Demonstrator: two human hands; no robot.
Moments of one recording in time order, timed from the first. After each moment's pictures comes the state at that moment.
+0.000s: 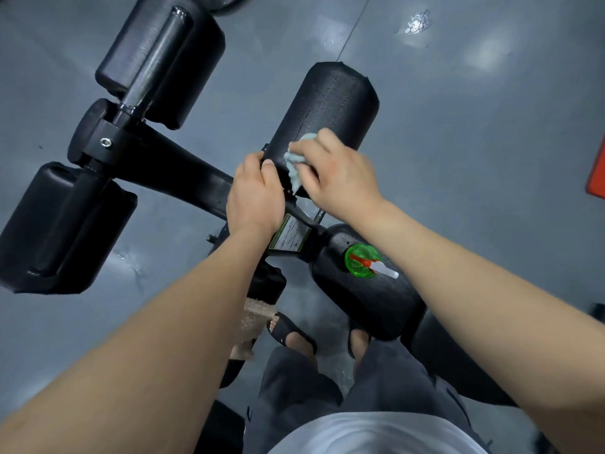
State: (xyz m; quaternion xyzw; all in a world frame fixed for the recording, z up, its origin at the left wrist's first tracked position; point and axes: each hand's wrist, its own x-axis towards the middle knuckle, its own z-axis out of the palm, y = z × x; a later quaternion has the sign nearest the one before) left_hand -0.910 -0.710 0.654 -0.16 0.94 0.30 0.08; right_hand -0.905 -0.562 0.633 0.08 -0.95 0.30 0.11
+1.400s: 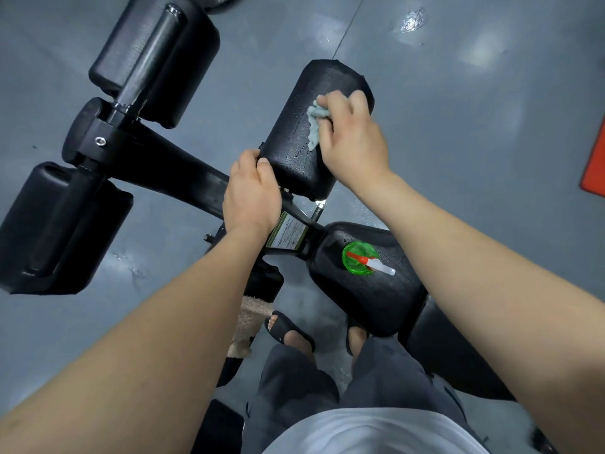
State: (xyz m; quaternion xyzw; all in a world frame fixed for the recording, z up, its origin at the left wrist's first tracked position) left_hand -0.908 -0.709 0.656 -0.16 0.94 0.29 0.08; right_hand -0.940 -0.538 0.632 -0.05 -0.94 0.31 0.10
